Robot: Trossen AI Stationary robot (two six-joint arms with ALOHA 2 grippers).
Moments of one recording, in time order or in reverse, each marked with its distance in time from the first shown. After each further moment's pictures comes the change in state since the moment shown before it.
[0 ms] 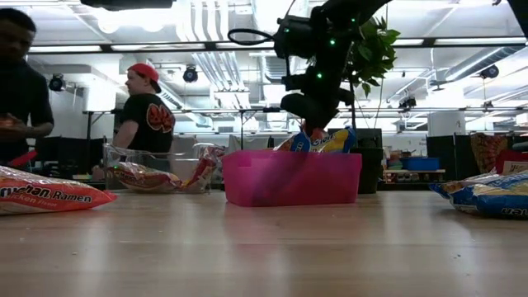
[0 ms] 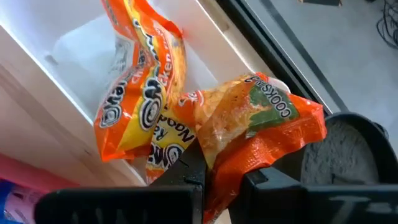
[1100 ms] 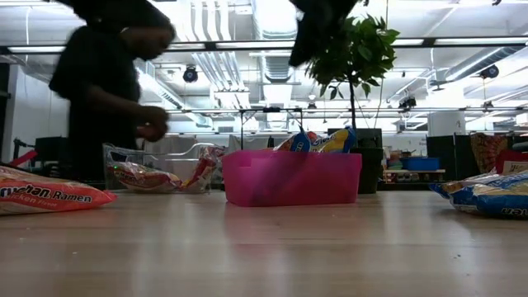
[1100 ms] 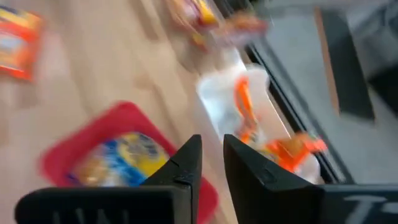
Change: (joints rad) left arm -0.004 0.020 -0.033 -0.003 0.001 -0.354; right arm 0.299 -0.222 0.026 0.062 0.035 -0.127
